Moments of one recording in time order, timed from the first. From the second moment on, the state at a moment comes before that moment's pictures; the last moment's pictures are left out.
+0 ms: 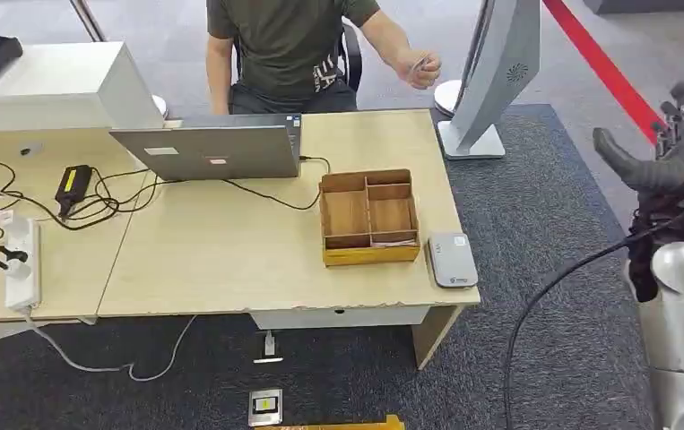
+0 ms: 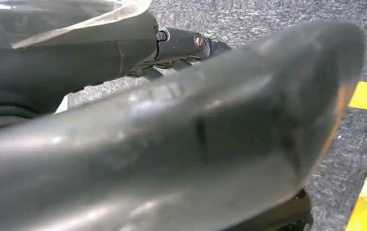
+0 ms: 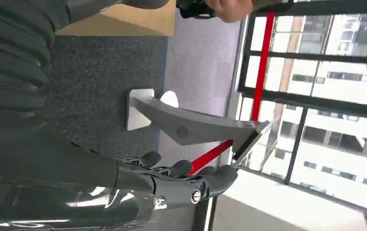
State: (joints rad) left arm -0.12 0.05 -1.12 -0.19 1.31 0.39 -0.07; right arm -0.51 -0.47 0.06 -1.38 0.00 -0.31 0.13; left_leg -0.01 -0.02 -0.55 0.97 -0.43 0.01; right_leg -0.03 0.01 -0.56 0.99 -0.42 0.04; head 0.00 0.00
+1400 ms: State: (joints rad) left arm -0.12 0.05 -1.16 -0.19 1.28 0.39 -0.07; right arm -0.85 -0.39 0.65 -0.99 0.84 -0.25 0.44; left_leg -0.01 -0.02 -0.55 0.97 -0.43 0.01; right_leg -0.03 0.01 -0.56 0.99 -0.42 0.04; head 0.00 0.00
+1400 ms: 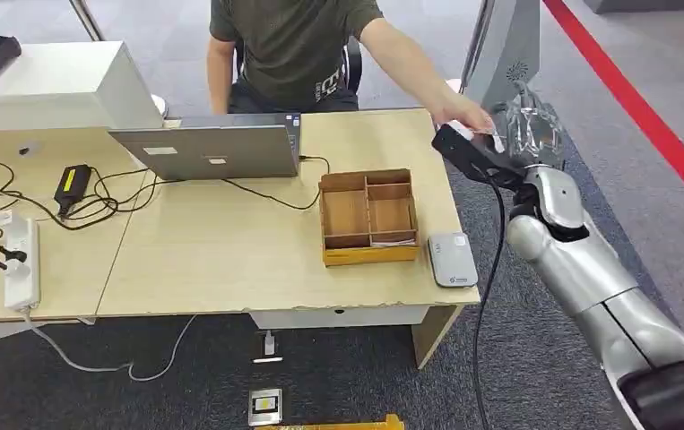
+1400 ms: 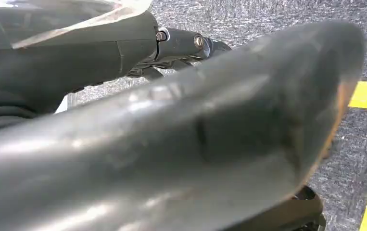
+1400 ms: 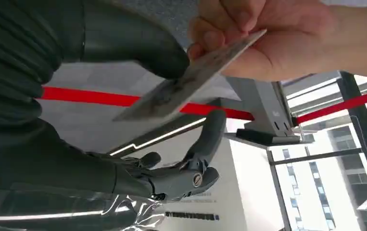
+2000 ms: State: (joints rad) left arm -0.12 0.05 -1.17 -0.19 1.27 0.39 -0.07; right arm -0.80 -0.41 0.66 -0.99 0.81 -0.25 0.43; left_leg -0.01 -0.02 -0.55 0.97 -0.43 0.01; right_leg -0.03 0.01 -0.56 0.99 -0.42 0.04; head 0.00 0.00
